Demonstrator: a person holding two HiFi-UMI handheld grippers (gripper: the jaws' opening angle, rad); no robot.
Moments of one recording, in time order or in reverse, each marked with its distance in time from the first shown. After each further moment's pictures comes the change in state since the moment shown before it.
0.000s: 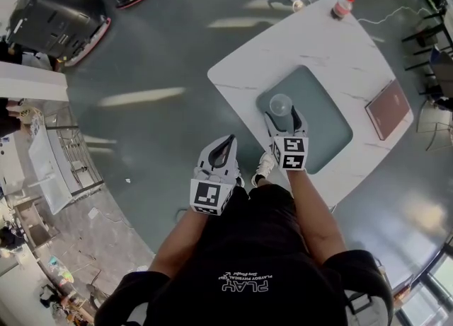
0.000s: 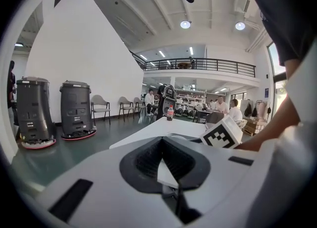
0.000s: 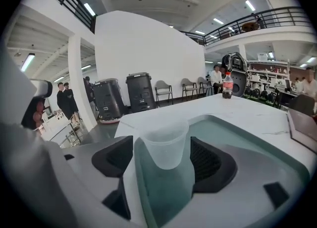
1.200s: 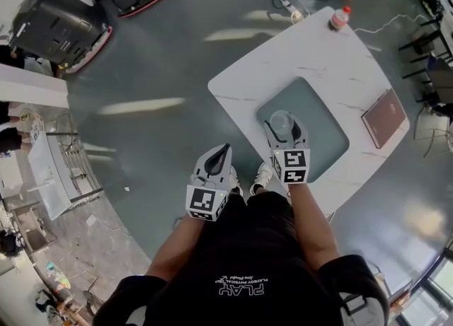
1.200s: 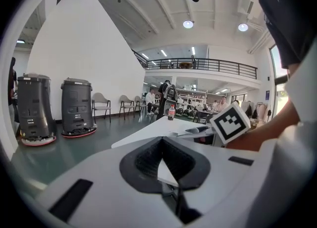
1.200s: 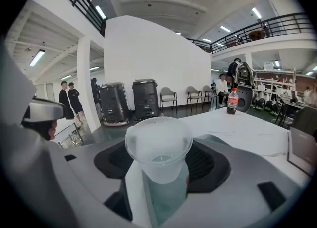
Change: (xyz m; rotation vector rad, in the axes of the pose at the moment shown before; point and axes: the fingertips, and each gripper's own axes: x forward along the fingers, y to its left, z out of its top) left arm -0.002 0.011 -0.003 -0.023 0.011 0.003; right arm -0.024 0.012 0.047 -0.076 -0.071 0.038
